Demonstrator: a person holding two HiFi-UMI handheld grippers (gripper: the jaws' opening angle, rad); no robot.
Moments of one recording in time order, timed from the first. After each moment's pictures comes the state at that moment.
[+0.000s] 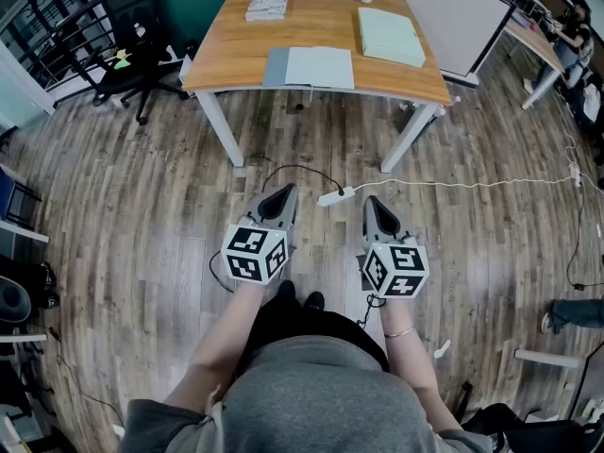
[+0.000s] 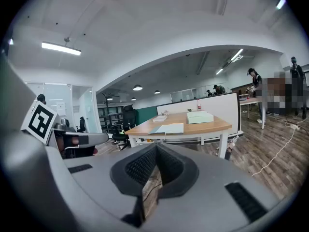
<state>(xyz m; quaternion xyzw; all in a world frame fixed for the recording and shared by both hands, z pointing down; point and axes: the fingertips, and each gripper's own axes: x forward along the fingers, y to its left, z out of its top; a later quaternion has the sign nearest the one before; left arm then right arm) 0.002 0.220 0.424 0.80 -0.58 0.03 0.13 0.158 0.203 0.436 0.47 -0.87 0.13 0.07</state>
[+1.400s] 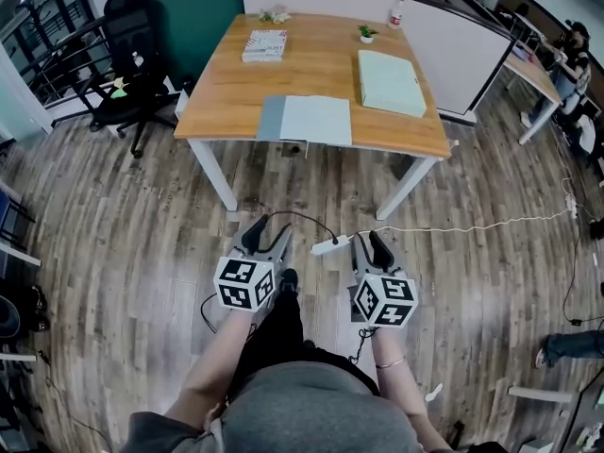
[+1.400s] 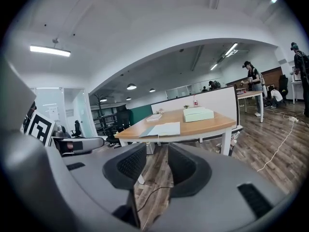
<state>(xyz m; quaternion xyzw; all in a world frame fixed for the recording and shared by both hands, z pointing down) -0.041 0.132 0.450 0.79 -0.60 0.04 0.14 0.143 0.111 0.457 0.49 -0.85 0.17 0.06</state>
